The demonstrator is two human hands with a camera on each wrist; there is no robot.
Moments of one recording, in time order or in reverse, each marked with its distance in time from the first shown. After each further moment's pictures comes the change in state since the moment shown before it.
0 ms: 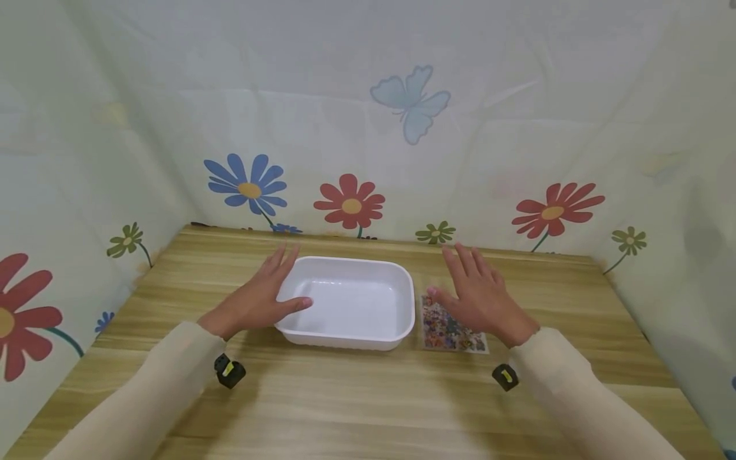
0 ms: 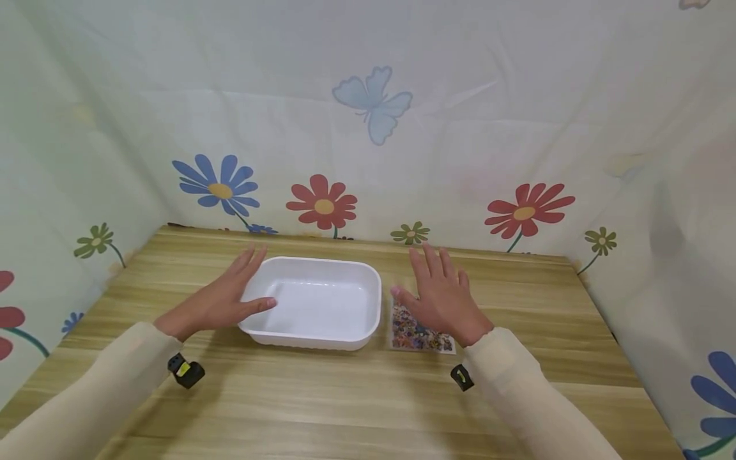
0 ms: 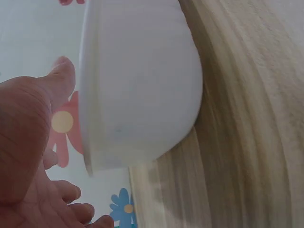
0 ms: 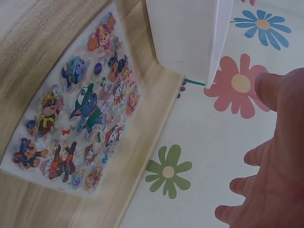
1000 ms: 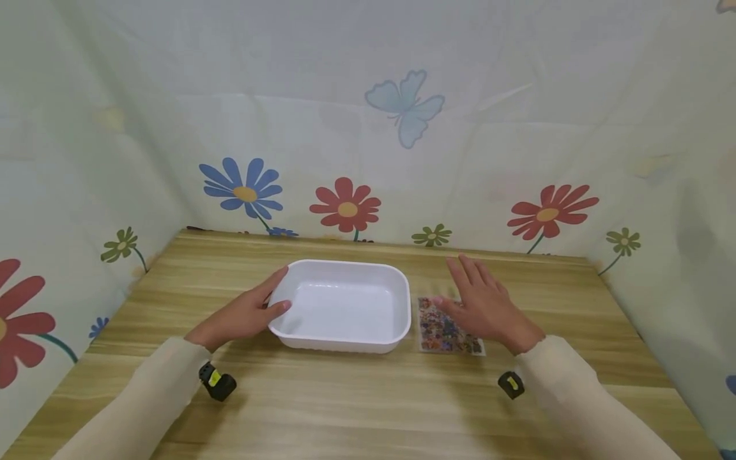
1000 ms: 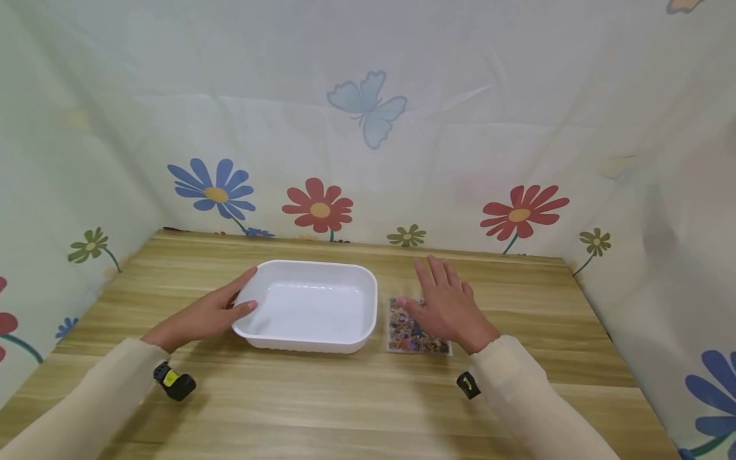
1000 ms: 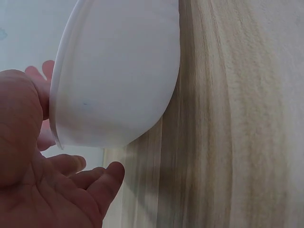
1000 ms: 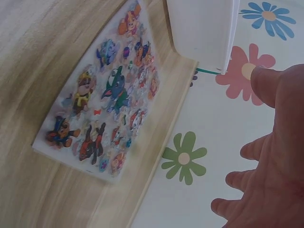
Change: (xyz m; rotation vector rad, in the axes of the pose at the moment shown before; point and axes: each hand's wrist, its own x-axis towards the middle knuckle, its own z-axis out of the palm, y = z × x) left_hand -0.004 -0.032 0.014 -0.248 -0.095 -0.049; right_hand -0.010 0.015 0.005 0.032 -0.016 0.009
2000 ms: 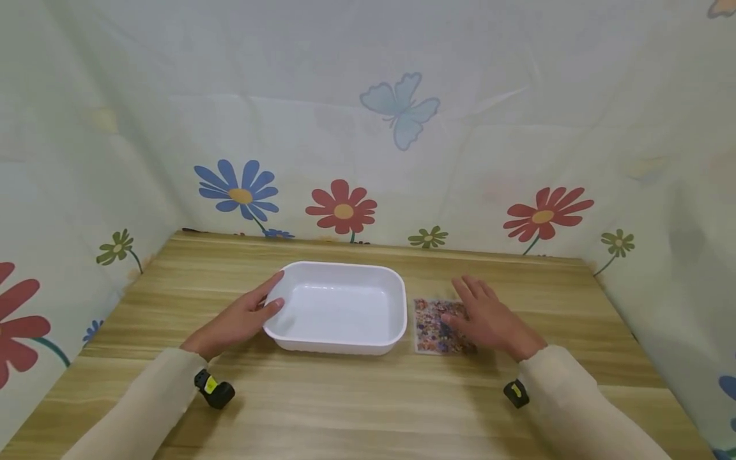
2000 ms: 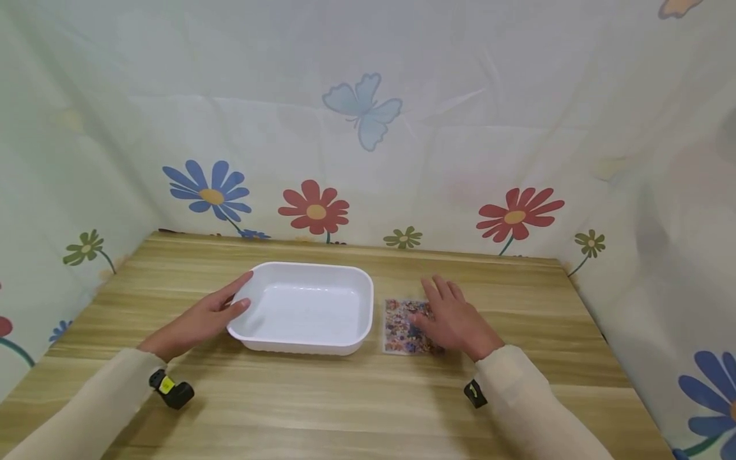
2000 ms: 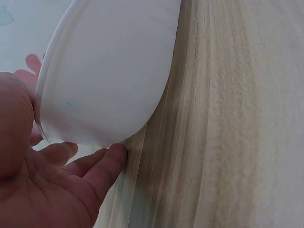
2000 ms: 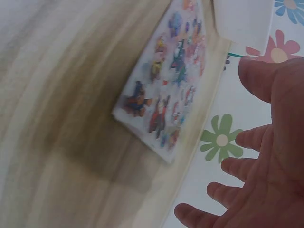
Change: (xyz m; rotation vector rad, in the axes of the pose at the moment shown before) left_hand 0.001 -0.008 0.007 -0.199 -0.001 -0.059; right_hand -0.002 0.035 0.018 0.038 -0.080 0.004
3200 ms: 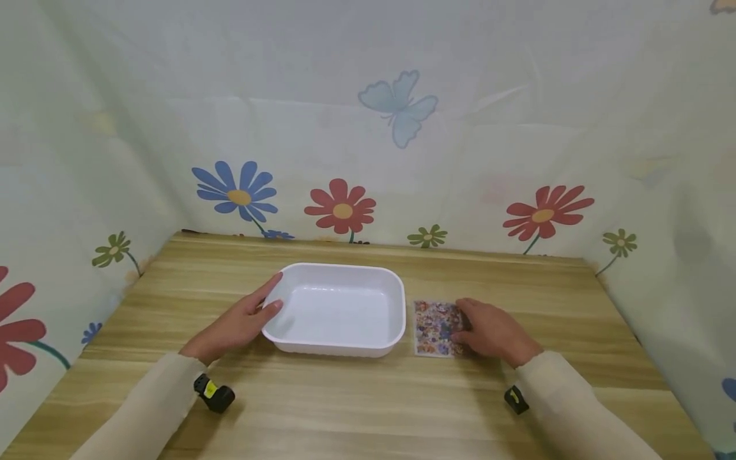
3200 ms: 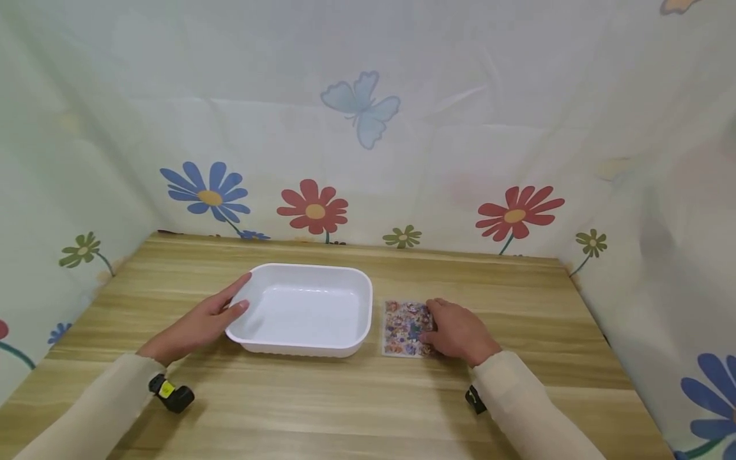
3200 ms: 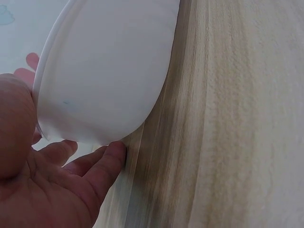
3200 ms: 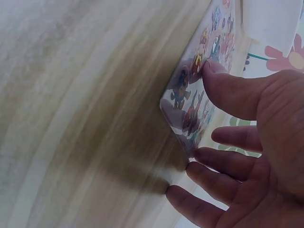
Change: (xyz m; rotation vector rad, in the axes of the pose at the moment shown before) left_hand -0.001 -0.003 0.002 0.025 0.018 0.000; right_hand -0.003 0.008 0.017 -0.036 -0.048 0.036
